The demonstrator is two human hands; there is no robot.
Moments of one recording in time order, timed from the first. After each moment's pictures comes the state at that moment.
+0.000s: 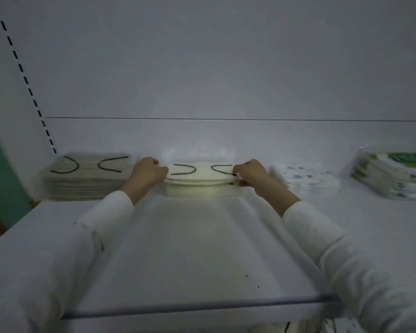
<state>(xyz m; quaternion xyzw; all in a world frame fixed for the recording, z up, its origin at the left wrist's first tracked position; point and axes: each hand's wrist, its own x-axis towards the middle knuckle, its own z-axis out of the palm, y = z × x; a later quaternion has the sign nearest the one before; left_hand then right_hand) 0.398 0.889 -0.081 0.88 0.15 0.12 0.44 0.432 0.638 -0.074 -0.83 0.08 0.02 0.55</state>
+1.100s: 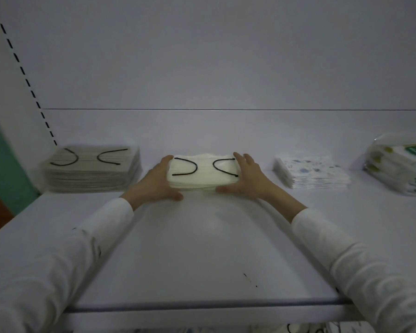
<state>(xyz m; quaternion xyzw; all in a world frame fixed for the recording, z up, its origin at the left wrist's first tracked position) 0.388 0.877 -0.110 0.96 0.00 0.07 0.29 0.424 0.626 -0.109 -0.94 -0.17 -0.02 0.30</state>
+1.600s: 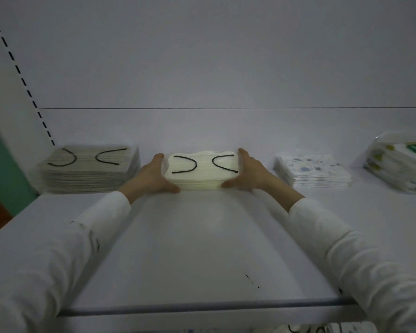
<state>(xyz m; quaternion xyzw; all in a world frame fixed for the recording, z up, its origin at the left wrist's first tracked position) 0.400 0.892 -0.104 0.94 0.05 0.02 0.33 0.450 0.628 -0.100 -0.94 -0.14 0.01 0.30</state>
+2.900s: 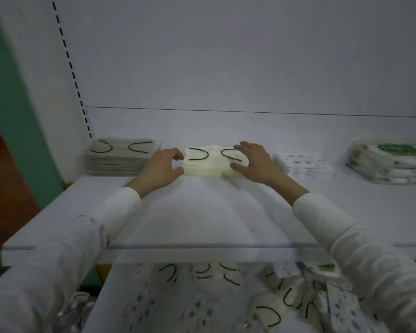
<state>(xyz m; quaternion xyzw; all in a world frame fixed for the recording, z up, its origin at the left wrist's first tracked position) 0.289 0.894 -0.071 0.94 -0.08 0.20 0.25 0.352 0.637 -0.069 -0.94 -0.22 -0.16 0.19</state>
